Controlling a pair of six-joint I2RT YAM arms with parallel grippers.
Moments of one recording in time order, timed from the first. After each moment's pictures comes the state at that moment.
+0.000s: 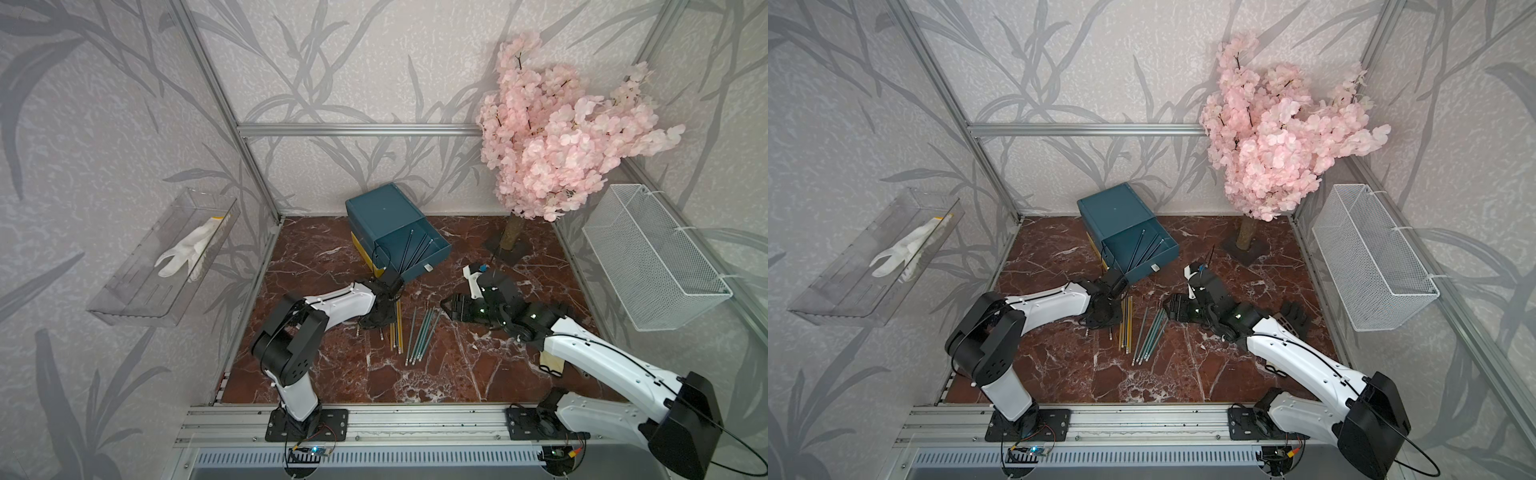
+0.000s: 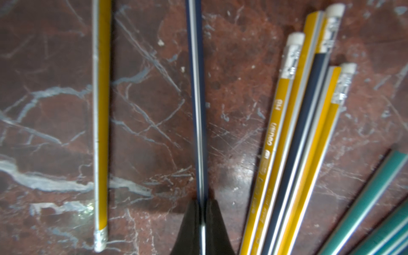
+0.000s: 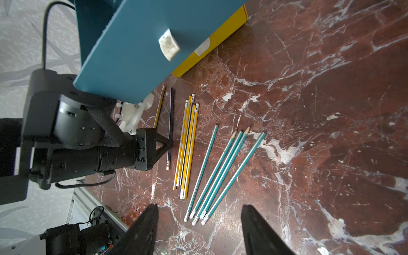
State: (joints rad) left arm -0.60 1.72 1.00 -0.67 -0.07 -0.76; right arm 0.71 1.15 0.84 -0.41 -0.11 0.74
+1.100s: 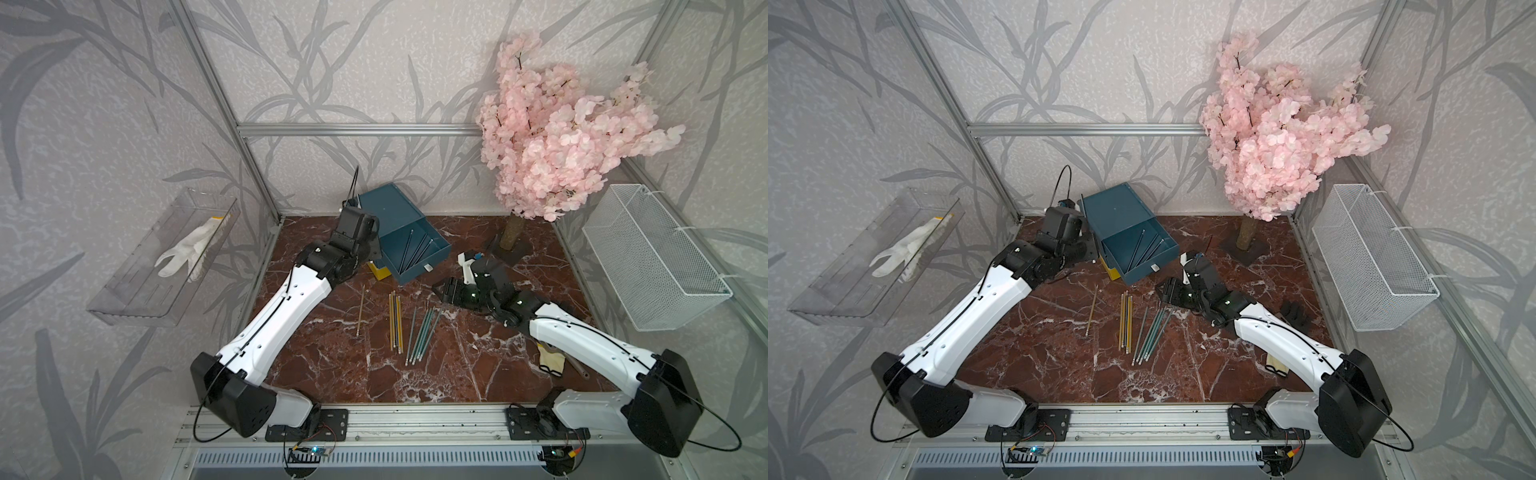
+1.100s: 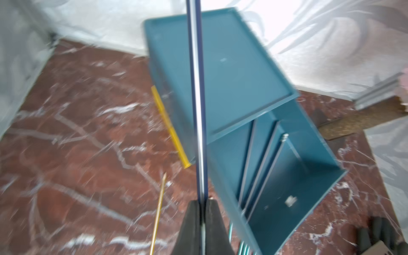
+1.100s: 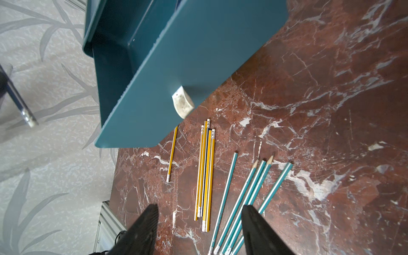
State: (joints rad) left arm -0.50 1.47 1.56 -0.80 -0.24 -0.50; right arm 0.65 1.28 0.90 -0.24 -0.17 0.84
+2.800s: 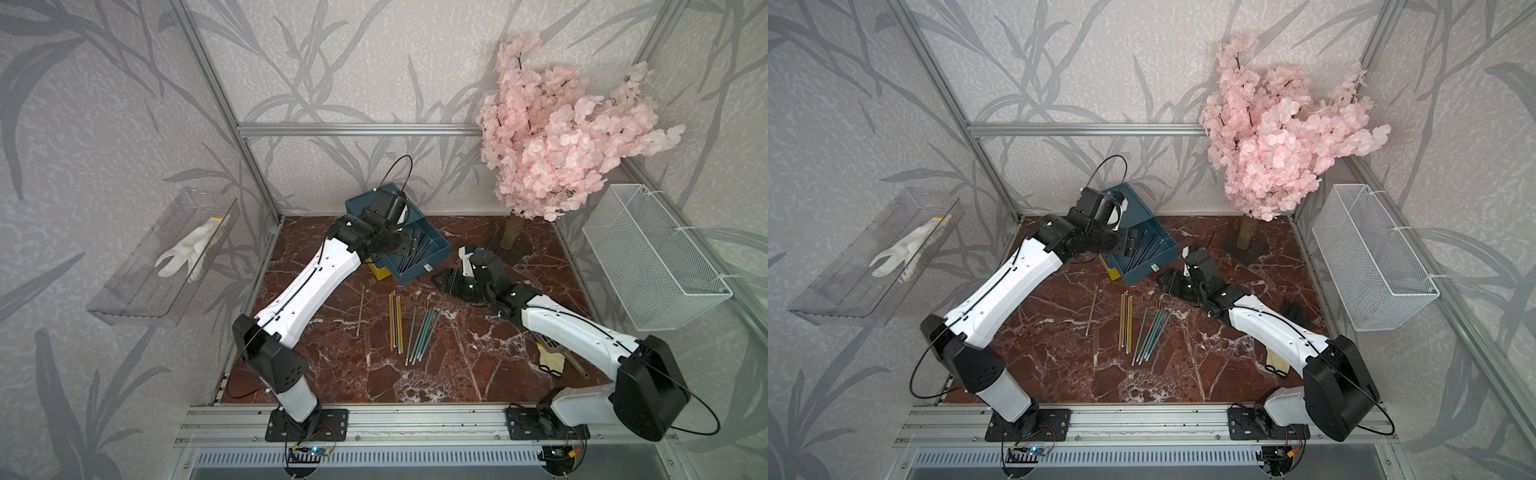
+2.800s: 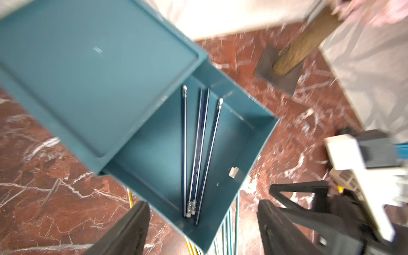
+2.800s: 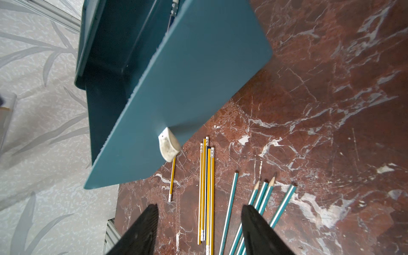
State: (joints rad) left arm -0.59 1.60 1.79 -0.97 -0.07 -0.33; right arm 0.60 1.37 0.92 -0.17 -0.19 0.87
